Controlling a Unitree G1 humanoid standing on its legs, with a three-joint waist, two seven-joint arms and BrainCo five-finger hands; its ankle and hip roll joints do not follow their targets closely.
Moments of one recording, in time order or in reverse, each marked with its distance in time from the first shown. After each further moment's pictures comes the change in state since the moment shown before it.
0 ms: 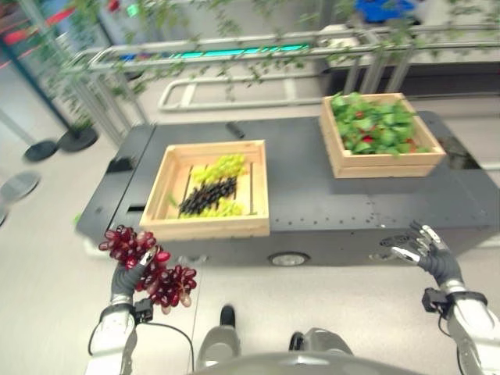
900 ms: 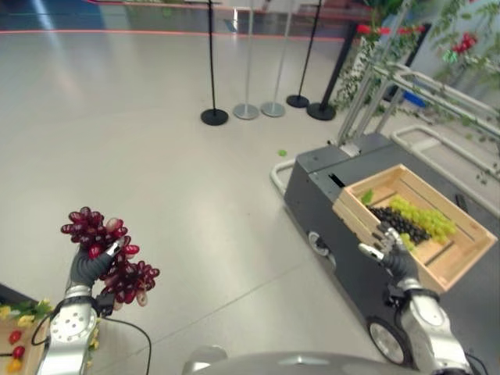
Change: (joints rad) left arm 0.005 0.169 0.098 -0.112 0.148 -0.012 0.052; right arm -0.066 0.082 0.159 0.076 -0.012 -0.020 -0.012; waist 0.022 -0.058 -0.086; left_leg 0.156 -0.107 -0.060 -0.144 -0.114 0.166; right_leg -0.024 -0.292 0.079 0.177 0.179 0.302
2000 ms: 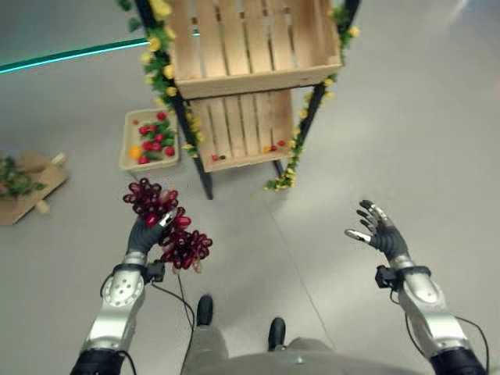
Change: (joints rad) left arm -0.142 -0.078 -0.257 -0.017 -0.189 -0.048 -0.072; right arm -0.086 -0.093 0.032 -0.060 -0.060 -0.010 -0.003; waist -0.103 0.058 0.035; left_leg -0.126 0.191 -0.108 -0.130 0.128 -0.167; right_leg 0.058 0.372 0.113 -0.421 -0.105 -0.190
